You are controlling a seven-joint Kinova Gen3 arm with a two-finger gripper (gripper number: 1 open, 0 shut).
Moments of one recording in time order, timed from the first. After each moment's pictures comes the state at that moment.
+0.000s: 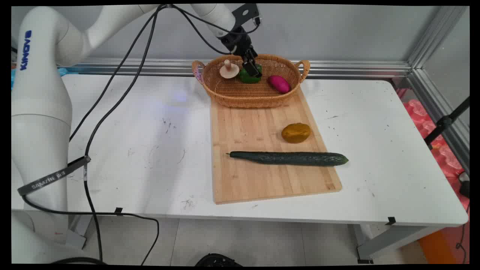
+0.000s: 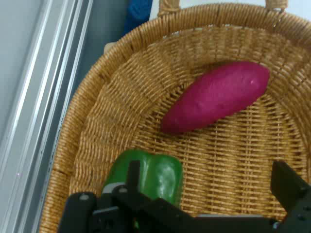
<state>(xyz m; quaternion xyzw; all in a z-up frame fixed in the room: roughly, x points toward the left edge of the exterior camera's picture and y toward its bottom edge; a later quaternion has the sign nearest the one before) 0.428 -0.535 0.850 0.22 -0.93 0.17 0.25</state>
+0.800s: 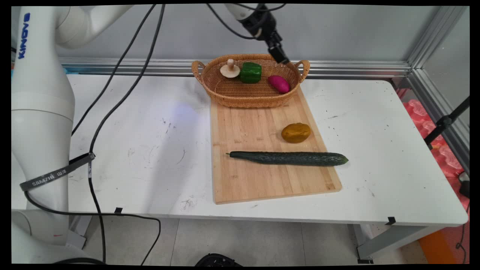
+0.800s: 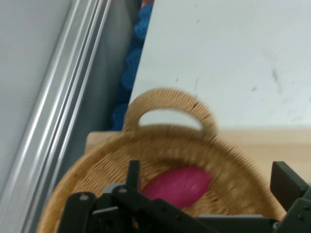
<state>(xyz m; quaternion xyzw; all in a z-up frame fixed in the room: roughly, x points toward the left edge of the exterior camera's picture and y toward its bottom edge) 0.350 -0.504 0.921 0.23 -0.91 0.19 0.28</state>
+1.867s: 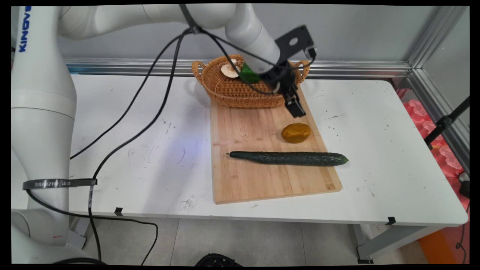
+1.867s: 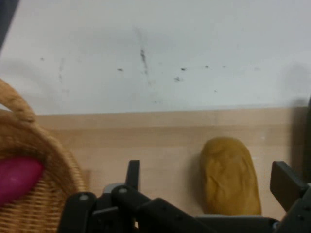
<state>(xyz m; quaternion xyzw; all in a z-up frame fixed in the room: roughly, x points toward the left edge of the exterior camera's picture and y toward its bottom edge) 0.260 -0.391 0.865 0.23 -0.93 0.14 0.27</state>
